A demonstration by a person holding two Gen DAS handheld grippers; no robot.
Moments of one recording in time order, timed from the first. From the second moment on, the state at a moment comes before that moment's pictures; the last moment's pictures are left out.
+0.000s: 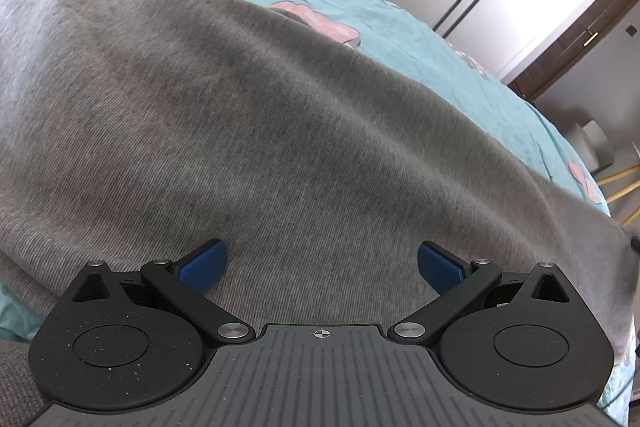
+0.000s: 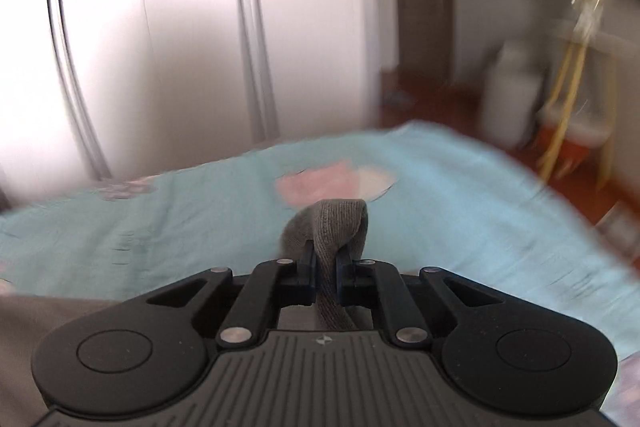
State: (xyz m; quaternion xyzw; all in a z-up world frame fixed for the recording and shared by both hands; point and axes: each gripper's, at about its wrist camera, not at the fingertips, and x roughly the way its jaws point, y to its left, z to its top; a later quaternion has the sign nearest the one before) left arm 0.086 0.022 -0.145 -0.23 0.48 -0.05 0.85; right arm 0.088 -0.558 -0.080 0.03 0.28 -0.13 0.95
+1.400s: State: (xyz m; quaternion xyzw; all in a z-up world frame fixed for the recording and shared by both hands) left arm 0.005 0.214 -0.138 -0.42 0.37 0.10 0.82; right arm 0.082 -0.097 -0.167 0.00 0.47 0.23 0.85
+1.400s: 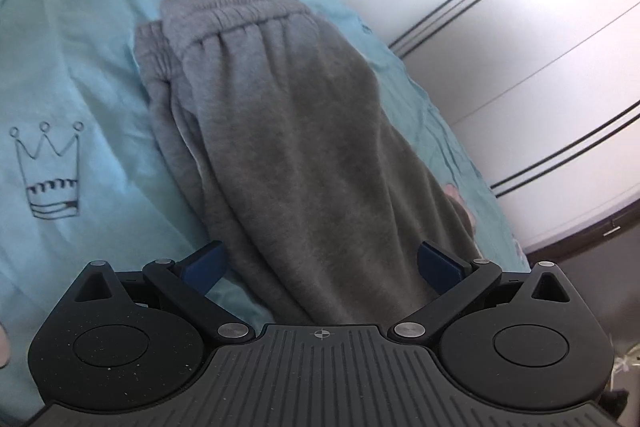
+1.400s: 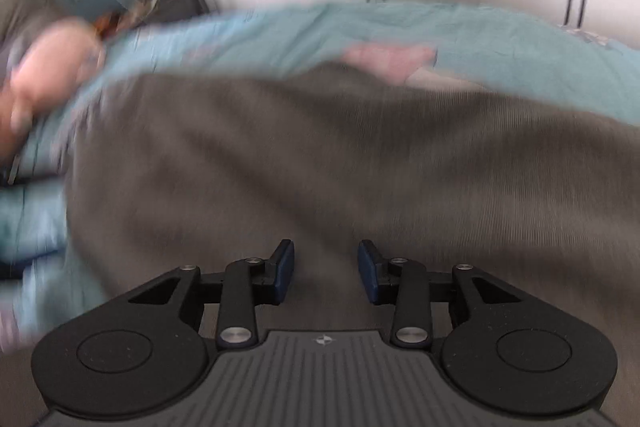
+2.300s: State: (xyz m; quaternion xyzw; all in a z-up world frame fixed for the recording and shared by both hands) left arm 0.024 0.113 -0.097 -0.34 0.44 0.05 0.83; right arm -0.005 -0.241 -0.135 0.08 0.51 0.11 0.85
